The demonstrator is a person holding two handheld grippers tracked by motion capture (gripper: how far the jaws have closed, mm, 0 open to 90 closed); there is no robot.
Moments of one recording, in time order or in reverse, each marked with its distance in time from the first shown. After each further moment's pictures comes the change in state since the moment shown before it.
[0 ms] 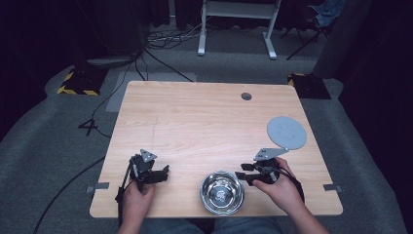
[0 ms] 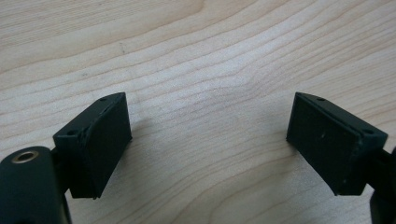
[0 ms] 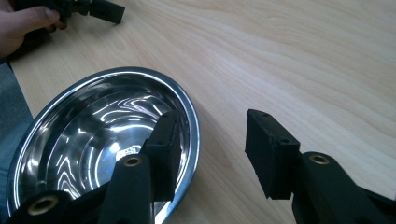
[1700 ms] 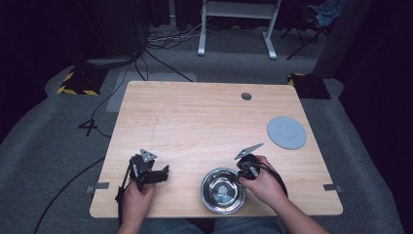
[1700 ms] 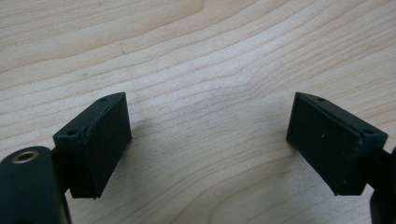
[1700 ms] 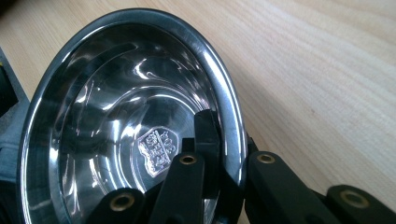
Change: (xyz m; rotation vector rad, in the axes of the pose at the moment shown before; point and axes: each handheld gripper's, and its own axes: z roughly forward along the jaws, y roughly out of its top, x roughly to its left) left arm 0.000 0.000 0.000 0.001 0.000 0.001; right arm 0.005 0.015 0.046 0.256 0.066 0.040
